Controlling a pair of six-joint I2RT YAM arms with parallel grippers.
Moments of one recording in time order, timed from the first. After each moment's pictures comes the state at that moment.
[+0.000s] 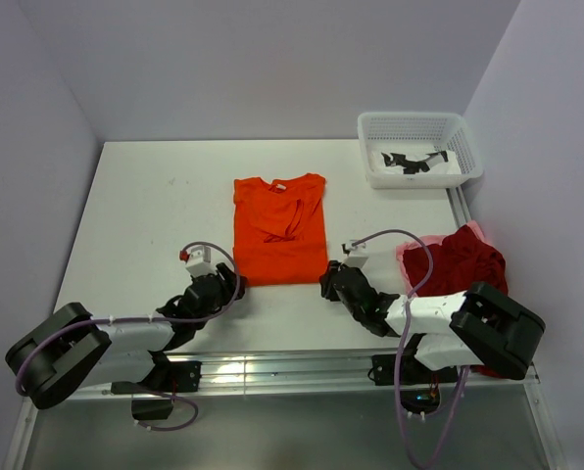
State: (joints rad) left arm -0.80 1.20 0.12 0.58 -0.42 -0.87; right arm 0.88 1.27 0.24 0.45 0.47 0.67
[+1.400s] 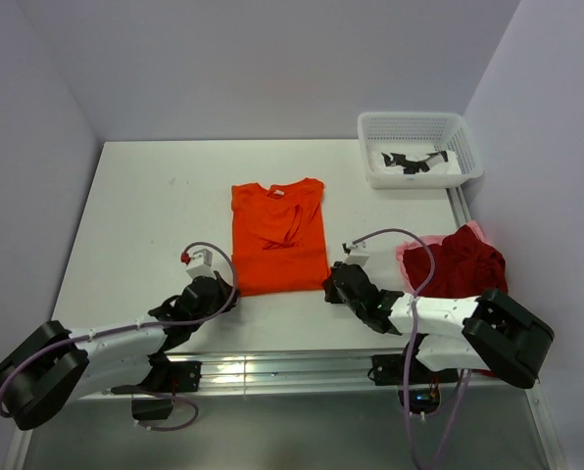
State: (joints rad) left arm -0.78 1.08 0.14 0.36 -0.31 -0.90; right arm 0.85 1.21 0.26 0.31 0.38 0.73
